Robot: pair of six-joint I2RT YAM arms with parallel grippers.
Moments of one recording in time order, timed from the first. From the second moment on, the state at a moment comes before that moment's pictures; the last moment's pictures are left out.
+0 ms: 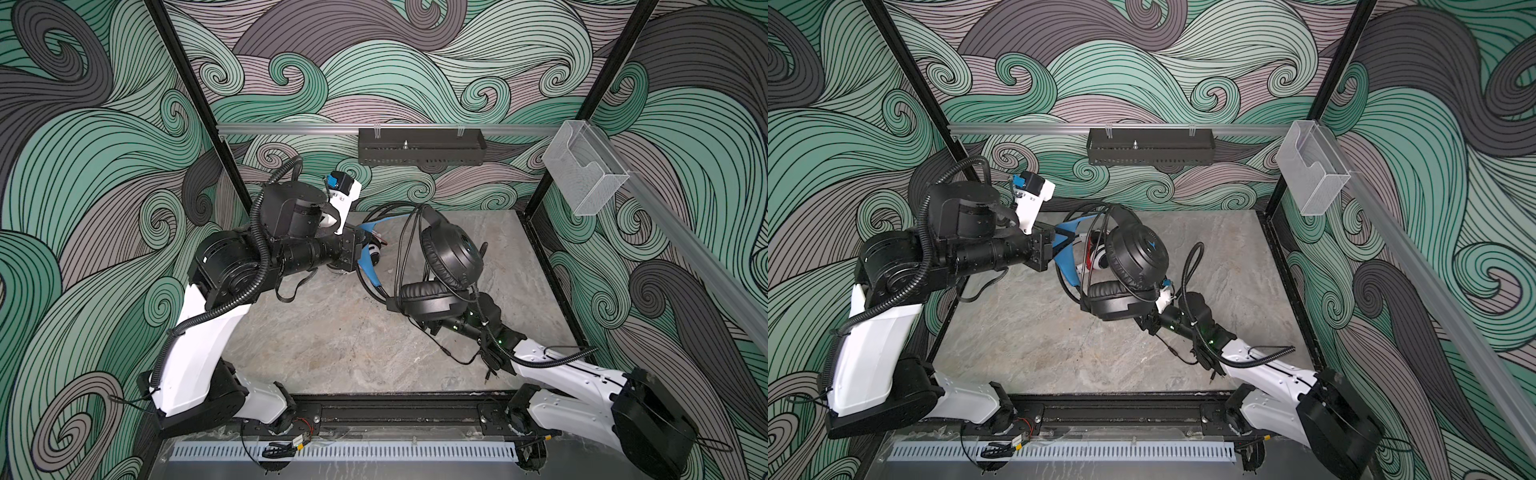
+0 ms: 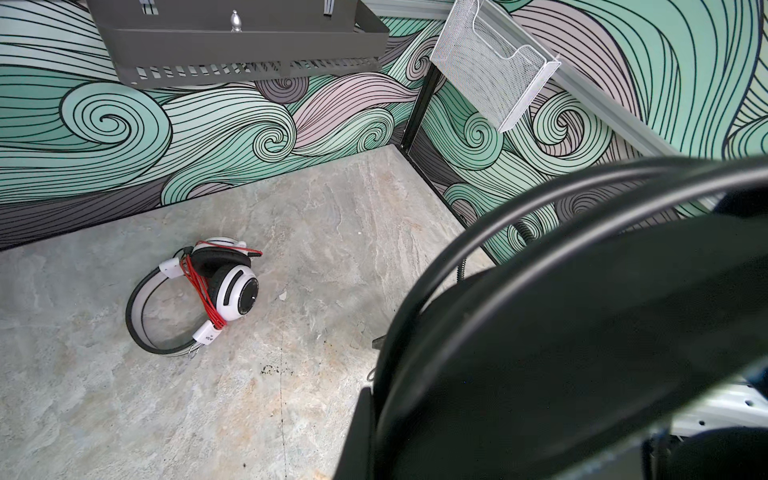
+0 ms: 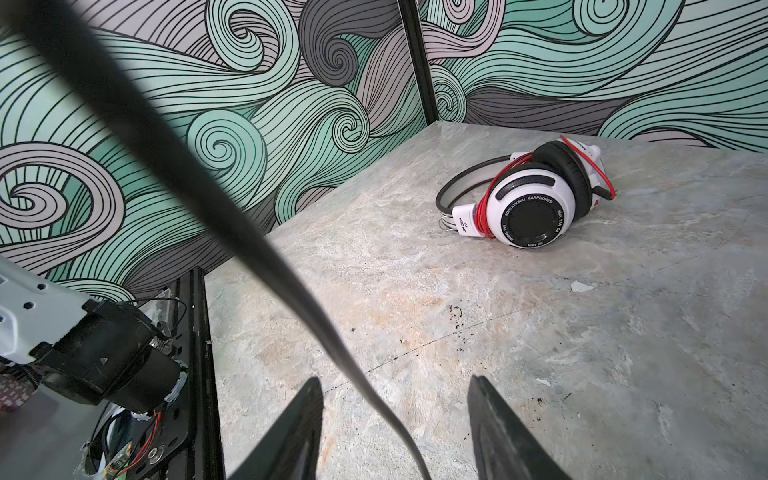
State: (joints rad) left arm -0.80 1.41 2.25 -1.34 -0.03 -0.34; right arm 0.72 1.12 0.42 0.49 -0.31 0.23
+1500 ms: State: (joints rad) left arm -0.52 1.39 1.76 -1.02 -0.45 -0.44; right arm 1.30 1.04 0.78 -0.30 0.28 -0.03
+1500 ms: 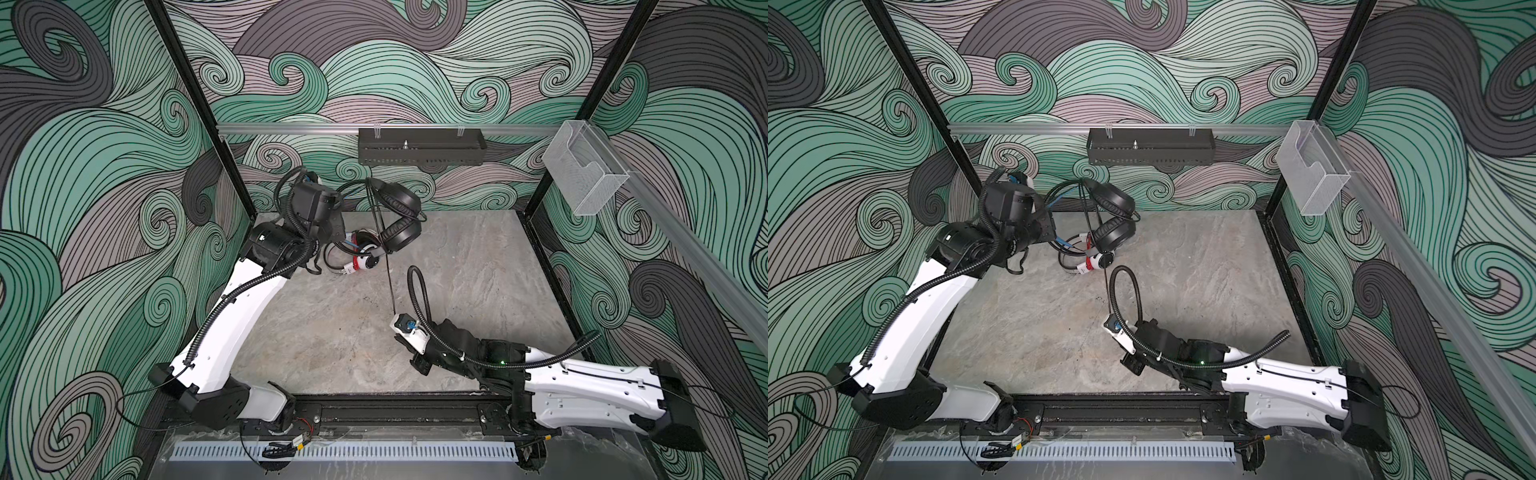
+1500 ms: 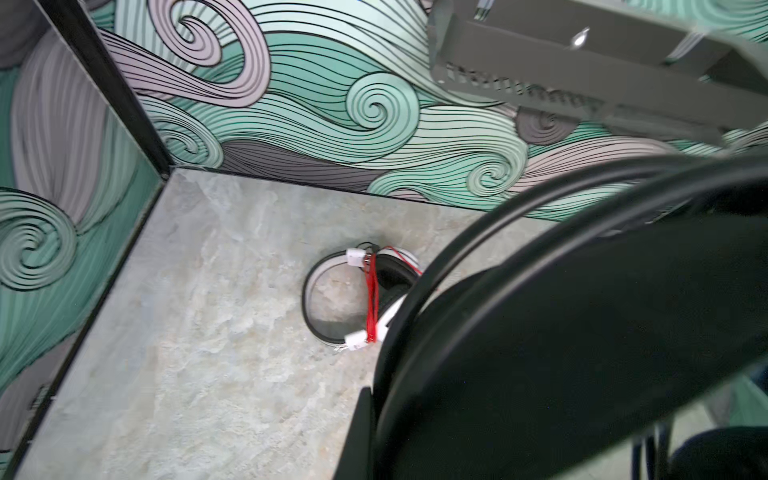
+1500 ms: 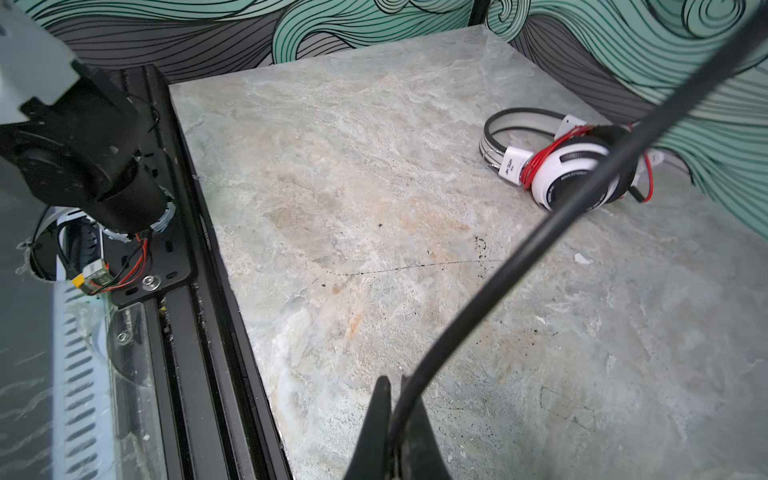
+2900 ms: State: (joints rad) left arm -0.86 1.13 1.41 -1.25 -0.19 0.09; right arm 1.21 1.17 1.26 -0.79 0.43 -0.68
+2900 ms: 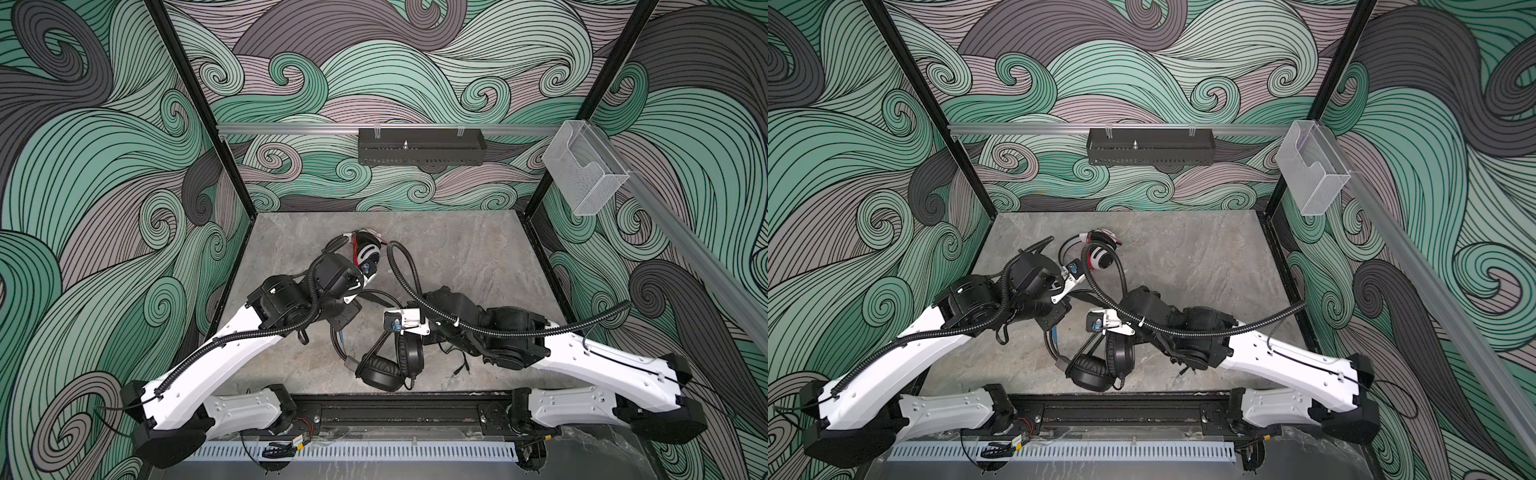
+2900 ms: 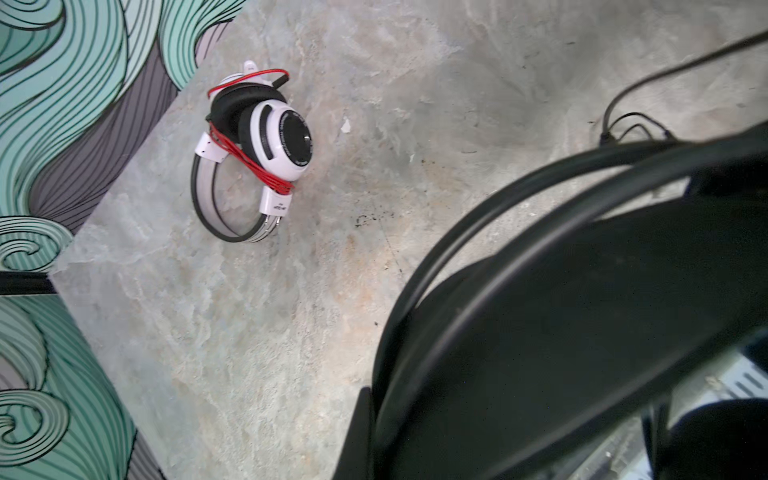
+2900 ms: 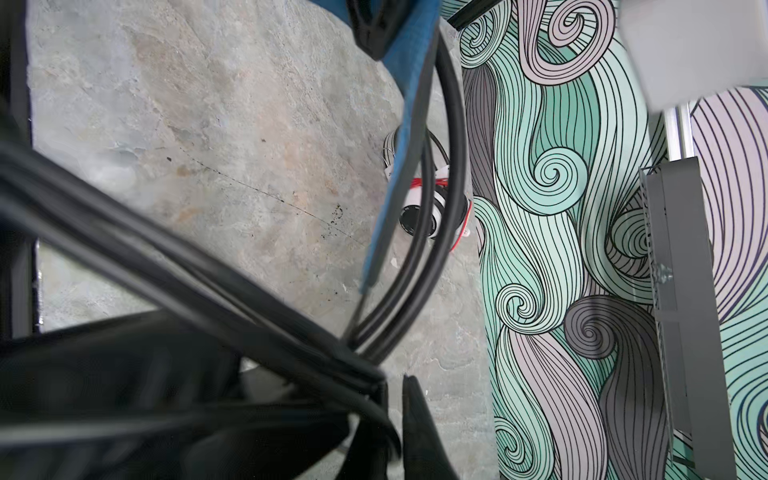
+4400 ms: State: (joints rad) left arm -0.87 1.14 1.74 -1.24 0.06 -0.14; right arm 0.92 0.91 0.45 0.26 -0.07 0.05
